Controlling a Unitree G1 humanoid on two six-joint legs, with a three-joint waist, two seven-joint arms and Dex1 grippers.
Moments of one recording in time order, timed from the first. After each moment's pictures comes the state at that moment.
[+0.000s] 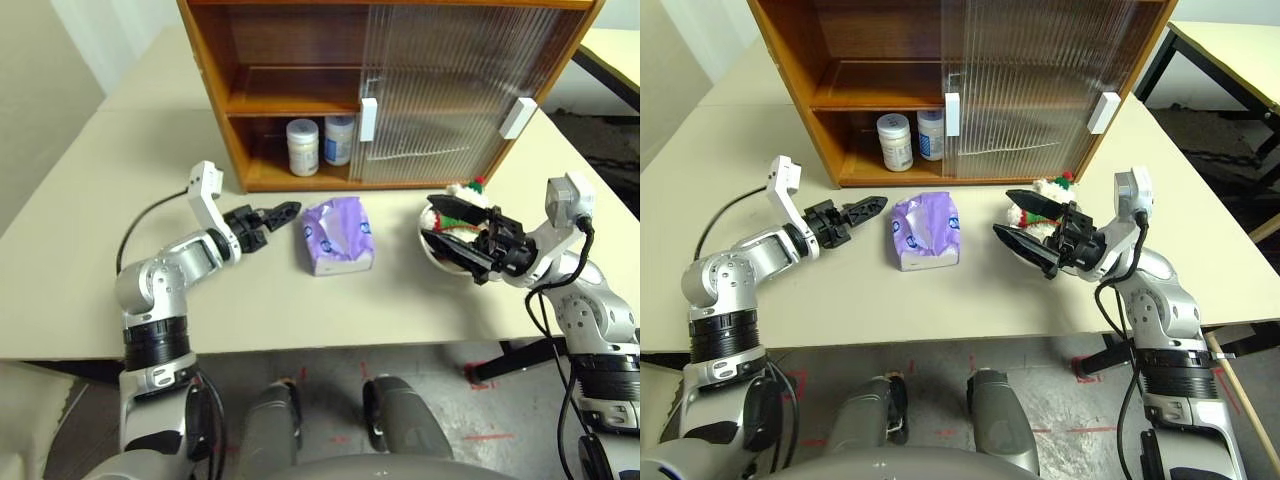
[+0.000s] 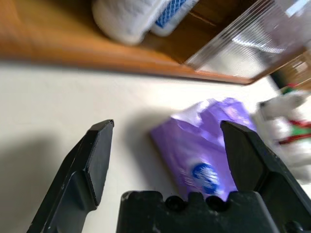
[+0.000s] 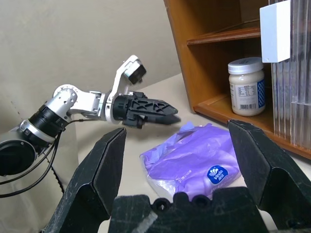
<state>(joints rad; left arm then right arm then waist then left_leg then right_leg) -0.46 0.18 0.39 -0.04 -0.62 1.18 -0.41 -0.24 -0.46 -0.16 0.02 0.69 0.22 1.19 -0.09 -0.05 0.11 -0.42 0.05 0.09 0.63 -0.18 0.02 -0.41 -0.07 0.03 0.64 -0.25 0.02</state>
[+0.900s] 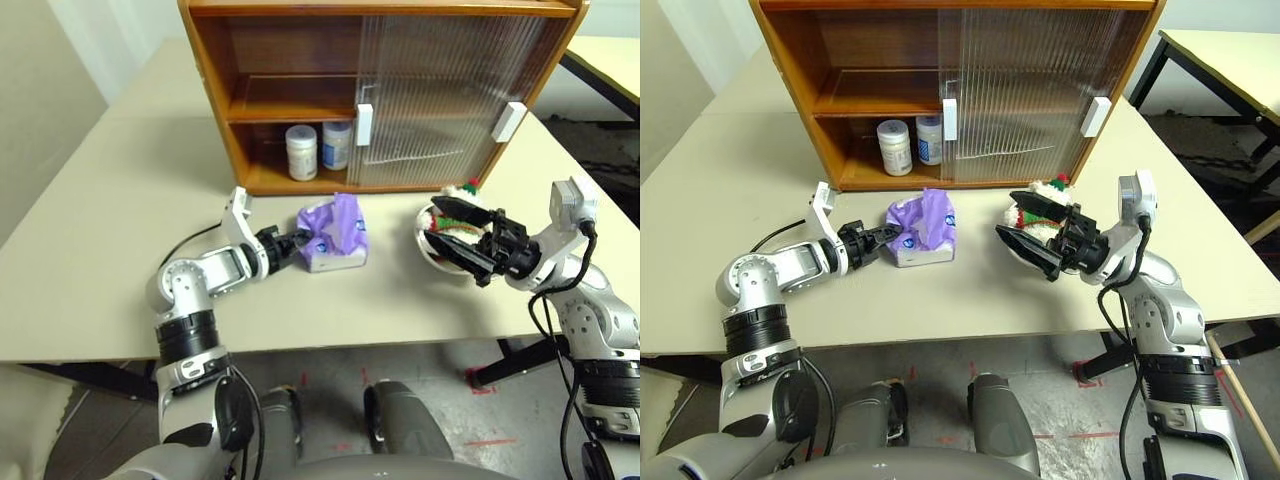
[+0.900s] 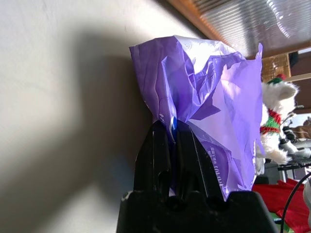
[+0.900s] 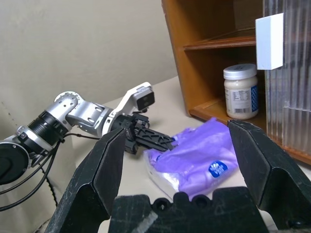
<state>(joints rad) -0.50 0.06 0.49 0.05 -0.67 1.35 -0.22 -0.22 -0.46 -0.17 0.01 0.68 0.20 1.16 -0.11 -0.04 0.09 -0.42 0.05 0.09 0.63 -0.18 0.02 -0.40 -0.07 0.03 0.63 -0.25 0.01</state>
